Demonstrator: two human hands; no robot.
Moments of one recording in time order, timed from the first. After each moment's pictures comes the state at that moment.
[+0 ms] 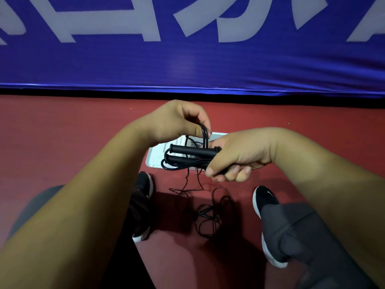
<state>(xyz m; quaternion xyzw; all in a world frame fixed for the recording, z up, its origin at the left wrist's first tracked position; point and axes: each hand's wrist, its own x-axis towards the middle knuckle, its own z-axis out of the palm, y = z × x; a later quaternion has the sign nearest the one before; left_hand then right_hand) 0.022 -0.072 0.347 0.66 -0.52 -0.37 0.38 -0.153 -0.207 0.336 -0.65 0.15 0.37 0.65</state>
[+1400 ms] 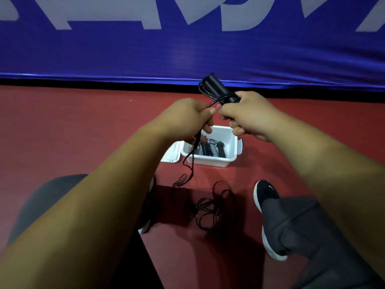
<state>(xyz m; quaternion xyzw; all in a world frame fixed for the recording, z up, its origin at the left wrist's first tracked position) -0.008 -0.088 0.342 0.80 -0.36 -0.36 0.32 -0.120 -0.239 0.315 -0.70 0.35 -0.07 0.62</state>
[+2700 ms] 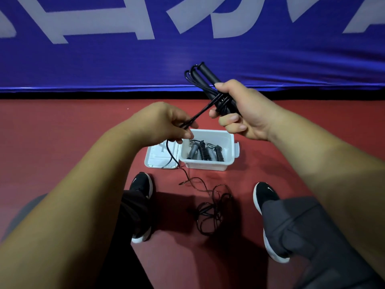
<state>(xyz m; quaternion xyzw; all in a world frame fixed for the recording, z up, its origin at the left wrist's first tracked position) 0.035 -0.062 0.347 0.77 -0.49 -0.32 0.24 -0.130 -0.239 0.348 -0.54 0.29 -0.05 0.79</state>
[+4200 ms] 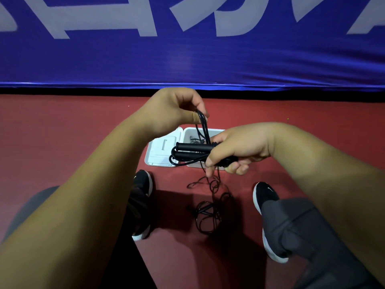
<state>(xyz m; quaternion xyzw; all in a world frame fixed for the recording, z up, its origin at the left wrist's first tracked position) 0.021 -0.071 0.356 0.72 -0.48 -0.30 0.41 -0.145 -0.215 0.322 -0.66 0.20 0.33 0.64</state>
